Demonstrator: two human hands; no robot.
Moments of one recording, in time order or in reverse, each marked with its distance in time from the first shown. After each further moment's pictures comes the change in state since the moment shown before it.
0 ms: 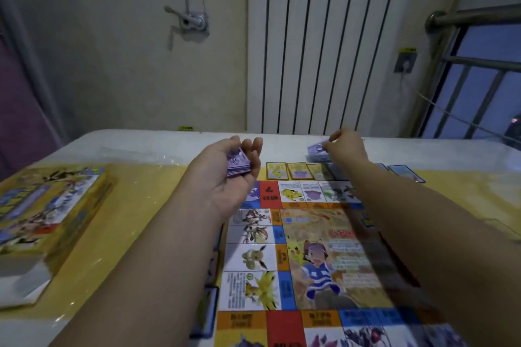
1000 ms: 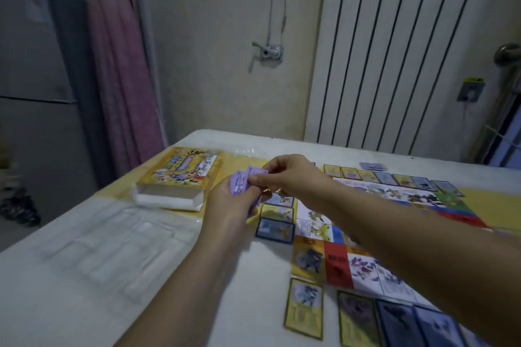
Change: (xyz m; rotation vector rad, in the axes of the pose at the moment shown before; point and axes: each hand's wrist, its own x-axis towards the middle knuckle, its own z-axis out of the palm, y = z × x) left_hand -0.146 0.017 -0.098 0.721 0.181 0.587; right_hand -0.280 -0.157 -0.038 0.469 -0.835 -0.359
